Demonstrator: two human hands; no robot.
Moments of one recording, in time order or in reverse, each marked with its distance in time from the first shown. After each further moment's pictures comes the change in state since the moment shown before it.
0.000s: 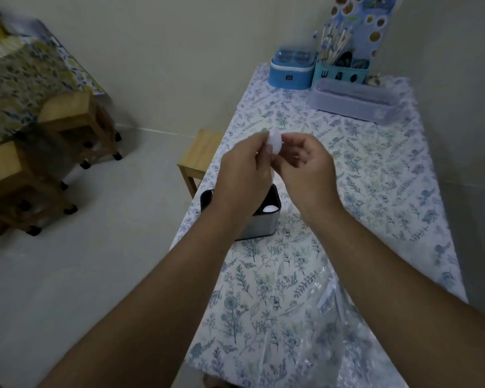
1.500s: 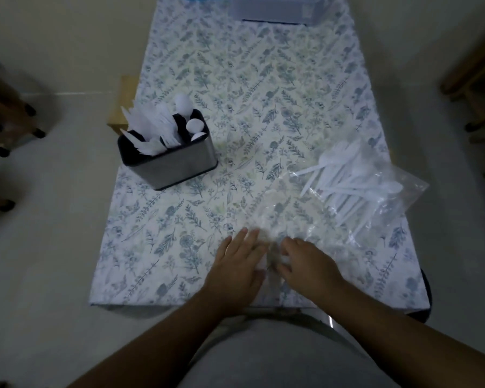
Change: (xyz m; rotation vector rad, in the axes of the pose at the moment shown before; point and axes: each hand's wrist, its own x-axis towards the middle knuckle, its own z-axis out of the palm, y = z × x) left_hand -0.277 -0.088 0.079 0.546 -0.924 0.264; right_hand -0.240 0.162 -0.144 -1.097 -0.476 0.339
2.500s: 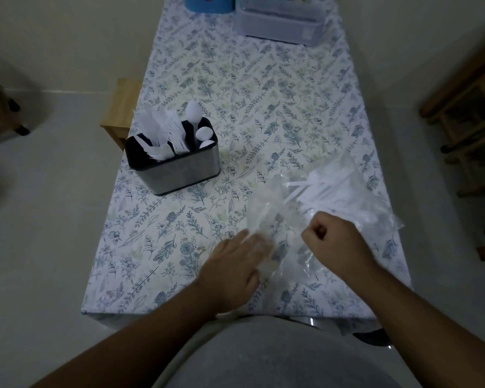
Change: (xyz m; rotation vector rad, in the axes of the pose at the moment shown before) left_hand 0.003 -0.018 -0.039 0.009 -0.113 0.087; right_hand -0.001 -0.020 -0.089 0.315 0.288 0.226
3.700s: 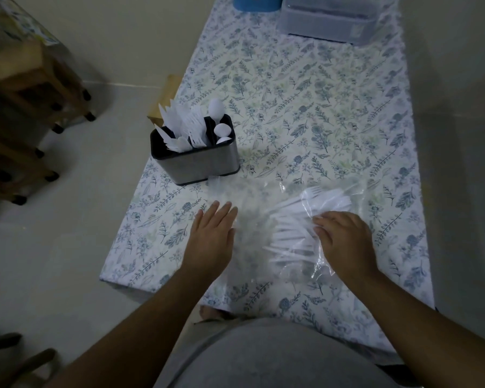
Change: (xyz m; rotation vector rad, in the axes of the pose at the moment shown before) left_hand 0.015 -0.019 0.000 -0.098 0.400 -0.486; right_hand 0.069 0.086 0.039 -0.286 0.202 -0.442
